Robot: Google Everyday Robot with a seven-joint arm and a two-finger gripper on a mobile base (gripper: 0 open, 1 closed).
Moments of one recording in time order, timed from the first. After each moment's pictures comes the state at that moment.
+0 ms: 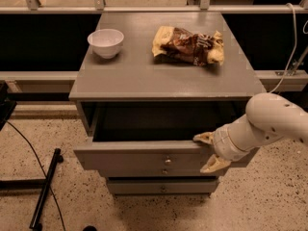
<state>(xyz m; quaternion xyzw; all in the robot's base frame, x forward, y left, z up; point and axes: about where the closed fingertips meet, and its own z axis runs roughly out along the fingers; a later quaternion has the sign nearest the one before) 0.479 -0.161 0.653 -0.75 0.62 0.10 0.22</state>
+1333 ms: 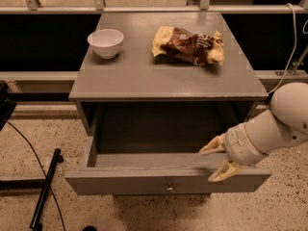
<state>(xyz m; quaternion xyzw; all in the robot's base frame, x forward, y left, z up) 0.422 -0.158 0.719 -0.77 0.57 0.14 0.24</state>
